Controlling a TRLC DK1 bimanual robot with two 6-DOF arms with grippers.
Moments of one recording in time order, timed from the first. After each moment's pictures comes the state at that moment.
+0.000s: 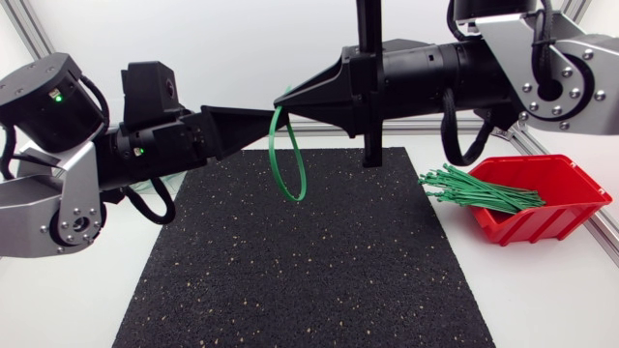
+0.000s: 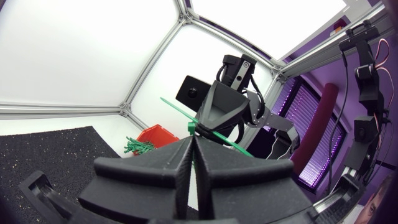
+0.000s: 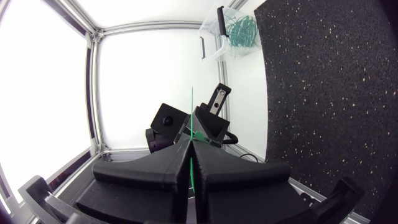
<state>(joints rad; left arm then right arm) -0.39 1.36 0.70 0.84 0.95 -0.73 0.50 1.41 1.15 -0.07 -0.91 1.36</state>
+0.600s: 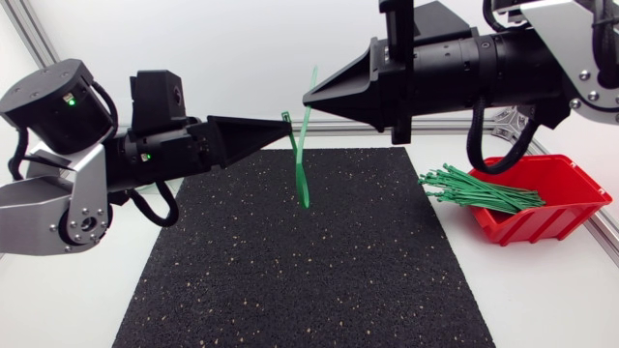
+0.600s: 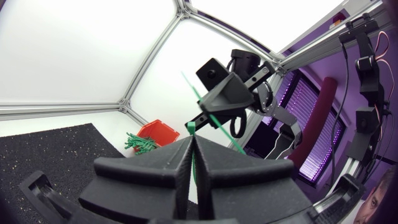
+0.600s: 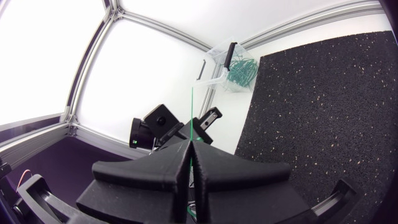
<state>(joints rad) -0.38 1.39 0.70 0.84 0.98 -0.69 0.48 1.32 1.16 -0.23 -0.80 0.89</state>
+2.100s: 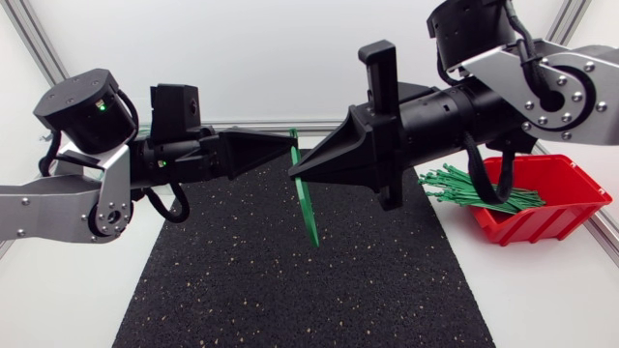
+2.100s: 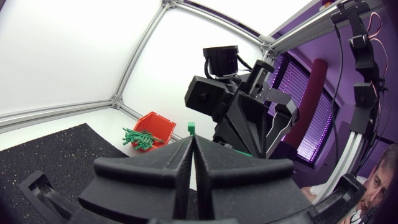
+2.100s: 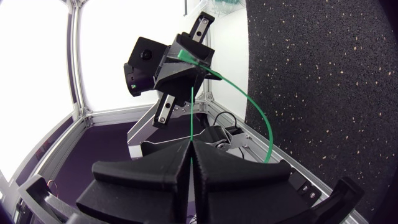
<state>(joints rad) -0.37 1.51 0.72 0.93 1.11 -0.60 0.50 1.39 1.12 -0.41 -1.14 1.03</state>
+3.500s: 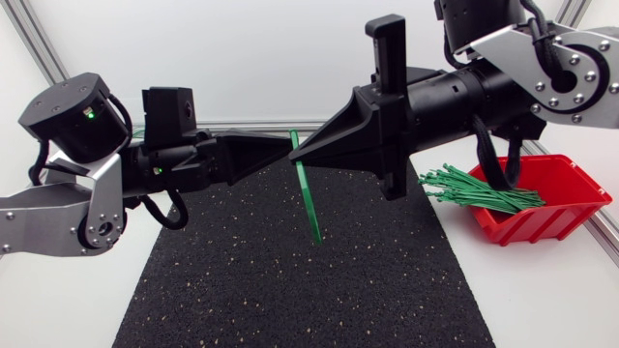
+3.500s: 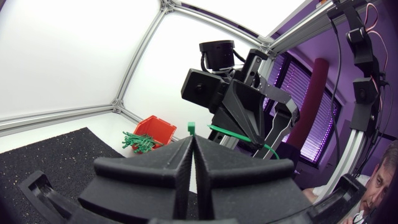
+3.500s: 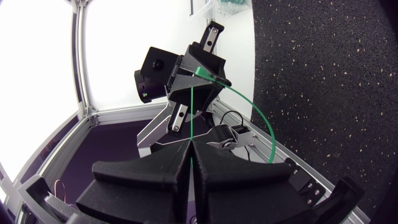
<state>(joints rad) -0.40 1.45 0.68 0.93 1.05 -0.59 0.48 1.39 1.17 -0.43 -1.16 1.05</state>
